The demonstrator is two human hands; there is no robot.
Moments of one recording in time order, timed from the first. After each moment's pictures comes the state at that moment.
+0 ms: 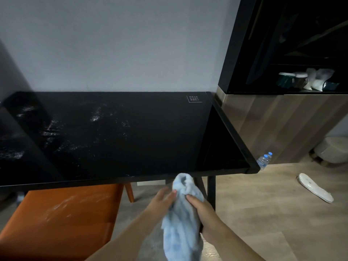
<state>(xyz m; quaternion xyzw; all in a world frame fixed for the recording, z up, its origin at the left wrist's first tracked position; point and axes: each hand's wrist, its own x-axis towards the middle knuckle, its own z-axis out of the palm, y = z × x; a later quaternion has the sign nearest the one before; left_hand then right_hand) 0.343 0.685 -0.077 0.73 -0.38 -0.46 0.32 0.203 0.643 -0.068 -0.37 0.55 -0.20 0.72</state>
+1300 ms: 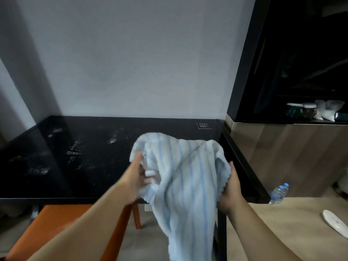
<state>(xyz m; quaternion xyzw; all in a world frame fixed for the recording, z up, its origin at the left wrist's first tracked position) 0.433 0.663 0.043 0.54 -0.15 -0.56 0.61 0.204 0.567 0.031 -0.24 0.35 -0.36 0.83</state>
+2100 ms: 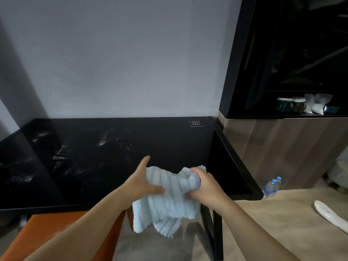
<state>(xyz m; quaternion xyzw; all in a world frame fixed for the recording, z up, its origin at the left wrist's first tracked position) 0.417 0.638 0.028 0.74 -0.44 -0.37 0.35 0.210 0.563 0.025 -0.79 0.46 -0.15 0.39</state>
